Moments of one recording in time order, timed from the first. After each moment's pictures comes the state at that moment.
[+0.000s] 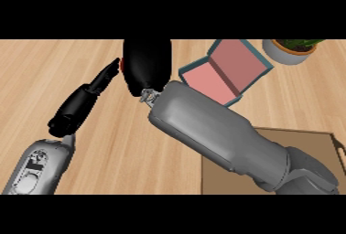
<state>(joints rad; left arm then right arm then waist) -0.35 0.28 -0.12 -1.48 -0.07 -0.17 -0.06 -1.26 -0.02 0.70 -0.99 0.79 -0.18 0.99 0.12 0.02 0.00</state>
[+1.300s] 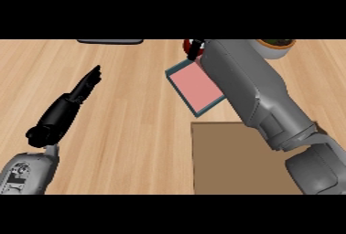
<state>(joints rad) -0.24 0.31 -0.06 -1.52 -0.07 -0.18 -0.08 -1.40 -0.10 0.27 -0.34 0.70 -0.16 0.76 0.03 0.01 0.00</state>
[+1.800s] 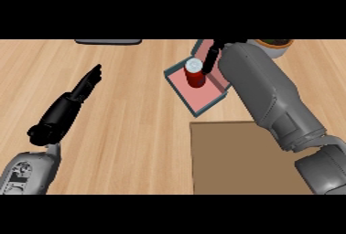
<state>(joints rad) -0.25 0.30 -0.05 -1.52 -0.08 -0.18 -0.07 -1.33 -0.14 0.19 -0.29 0.62 0.03 0.54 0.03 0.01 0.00</state>
